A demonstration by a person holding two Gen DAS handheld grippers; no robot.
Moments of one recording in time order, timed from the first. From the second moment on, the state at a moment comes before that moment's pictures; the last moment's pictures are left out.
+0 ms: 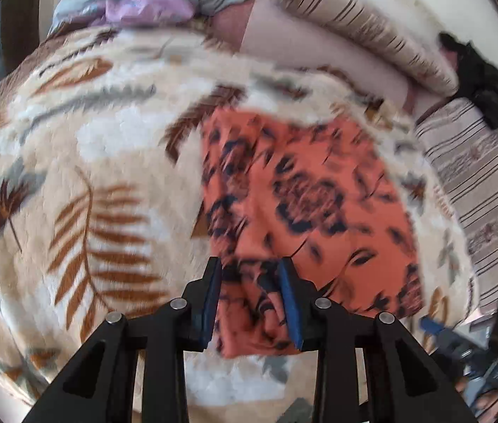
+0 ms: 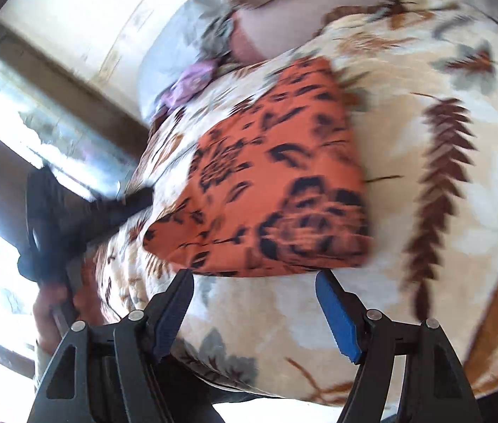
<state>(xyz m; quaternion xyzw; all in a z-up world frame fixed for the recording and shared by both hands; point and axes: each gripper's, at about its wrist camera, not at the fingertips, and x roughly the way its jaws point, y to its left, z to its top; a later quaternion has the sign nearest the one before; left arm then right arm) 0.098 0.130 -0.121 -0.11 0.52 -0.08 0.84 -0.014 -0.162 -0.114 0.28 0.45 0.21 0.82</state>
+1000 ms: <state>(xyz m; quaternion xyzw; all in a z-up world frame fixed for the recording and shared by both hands) 0.117 0.099 -0.140 -0.10 0.46 -0.05 0.88 0.097 -0.167 -0.145 0.22 0.54 0.19 0.79</state>
